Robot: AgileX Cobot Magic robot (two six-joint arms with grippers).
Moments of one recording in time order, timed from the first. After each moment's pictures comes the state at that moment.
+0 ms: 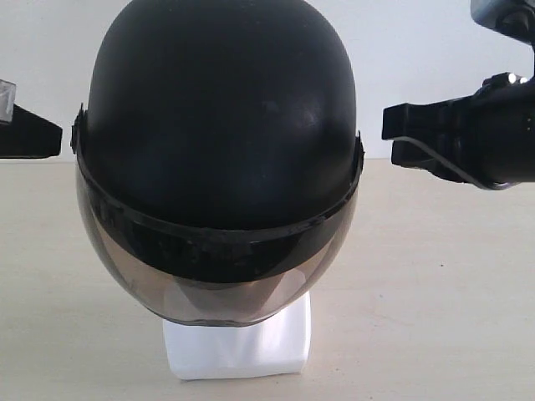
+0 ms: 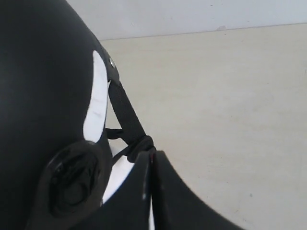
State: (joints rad) left arm -0.29 1.00 -0.95 -0.47 0.73 0.22; right arm 0.42 1.12 -0.82 0.47 0.33 -0.11
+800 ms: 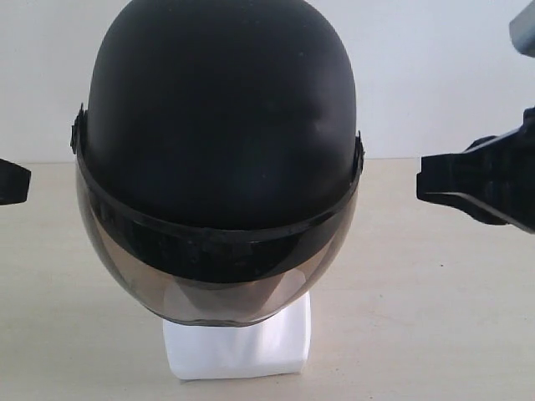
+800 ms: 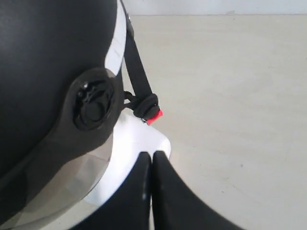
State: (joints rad) left arm -0.29 0.86 -0.88 -0.48 0.85 0.25; right arm 0.42 0.97 -0.73 0.46 0.42 -0.17
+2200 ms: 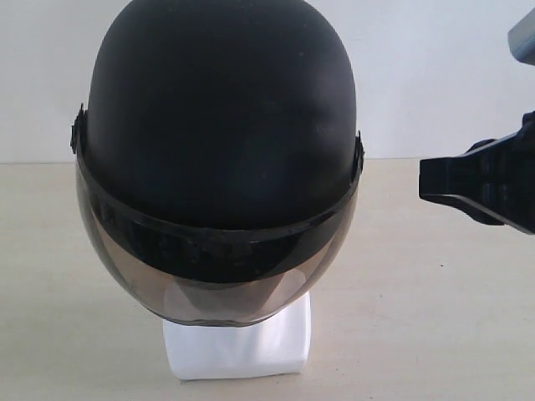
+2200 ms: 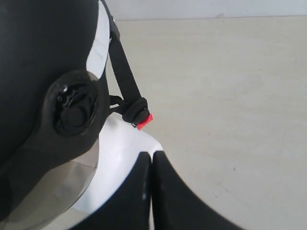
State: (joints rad) left arm -0.29 0.65 -0.86 -0.72 0.79 0.10; right arm 0.42 0.98 -0.71 0.43 0.38 -0.14
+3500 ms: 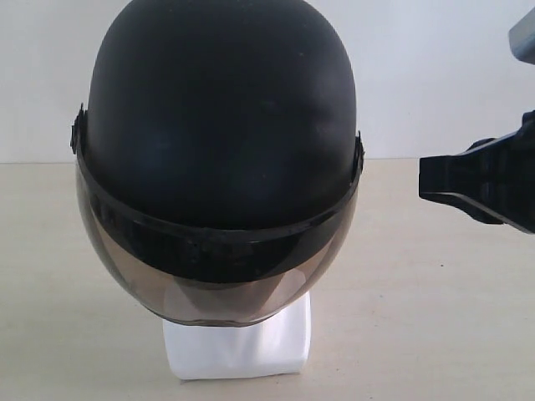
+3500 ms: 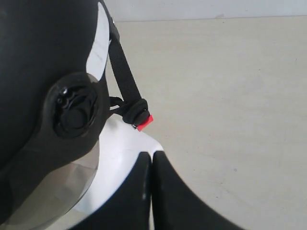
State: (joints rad) left arm -0.08 0.08 -0.22 0.16 0.29 -0.42; right arm 0.42 0.98 -0.71 0.44 0.37 -0.14
